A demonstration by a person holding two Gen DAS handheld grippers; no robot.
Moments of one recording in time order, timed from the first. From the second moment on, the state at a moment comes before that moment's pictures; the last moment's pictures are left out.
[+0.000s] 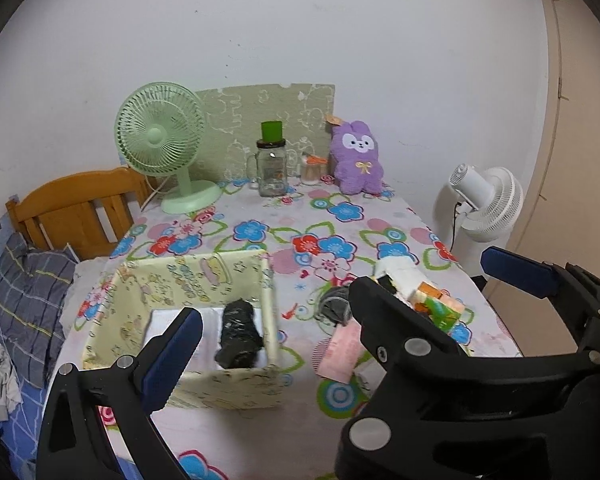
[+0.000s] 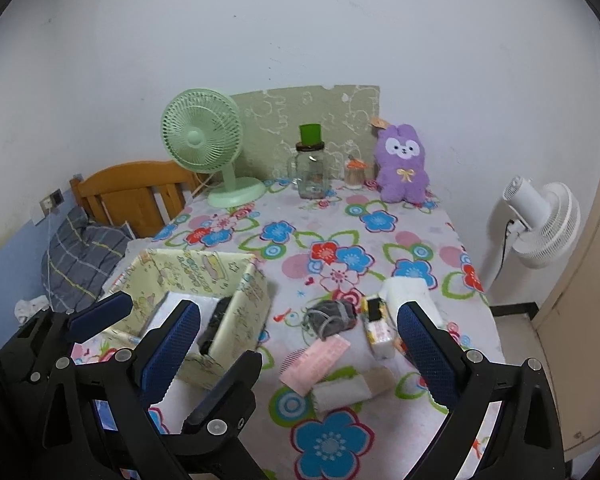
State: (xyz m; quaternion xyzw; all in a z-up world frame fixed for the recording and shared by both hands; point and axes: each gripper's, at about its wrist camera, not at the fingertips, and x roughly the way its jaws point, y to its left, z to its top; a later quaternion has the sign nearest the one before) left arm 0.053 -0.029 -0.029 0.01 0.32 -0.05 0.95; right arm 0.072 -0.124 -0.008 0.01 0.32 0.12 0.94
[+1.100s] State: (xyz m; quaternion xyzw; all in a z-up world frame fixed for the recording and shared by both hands) left arm 0.074 -0.111 -0.098 0.04 0.38 -0.10 0.92; right arm 0.080 -0.203 -0.080 0.02 0.35 0.06 0.93
